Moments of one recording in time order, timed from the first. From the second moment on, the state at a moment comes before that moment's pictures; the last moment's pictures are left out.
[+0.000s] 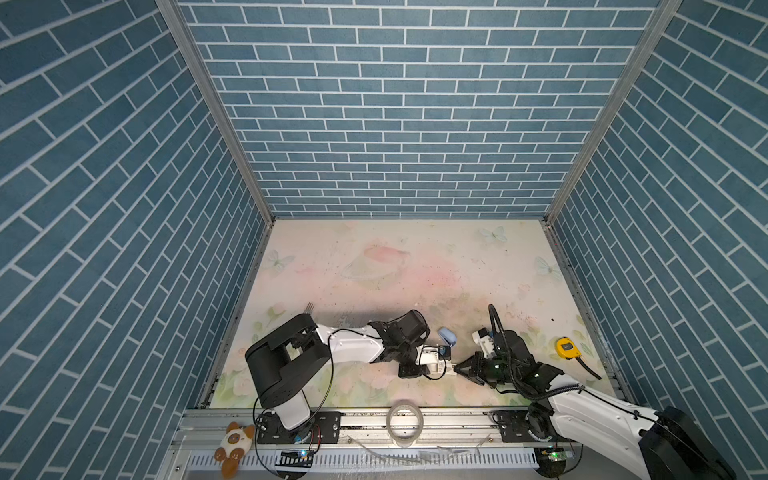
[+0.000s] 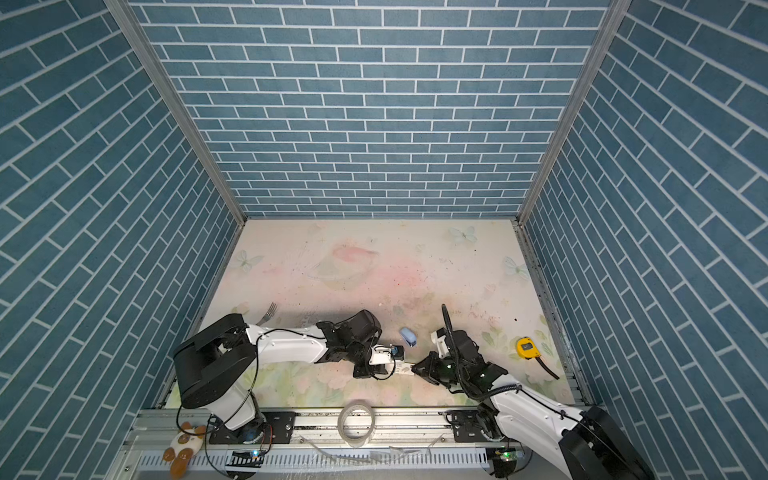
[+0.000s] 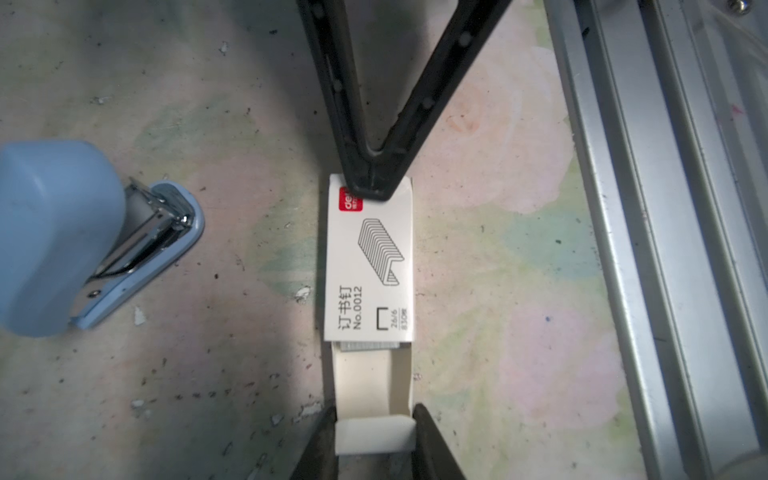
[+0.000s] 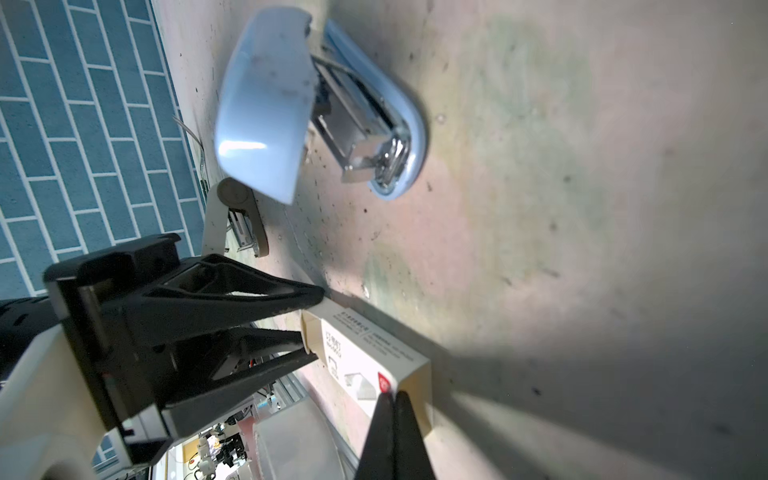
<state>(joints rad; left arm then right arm) -1.00 1.68 0.78 -0.16 0.38 0.56 0.65 0.86 0.08 0.00 -0.54 1.03</state>
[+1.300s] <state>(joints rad) -1.00 1.68 0.78 -0.17 0.39 0.56 0.52 0.61 0.12 -0.38 -0.51 0.94</state>
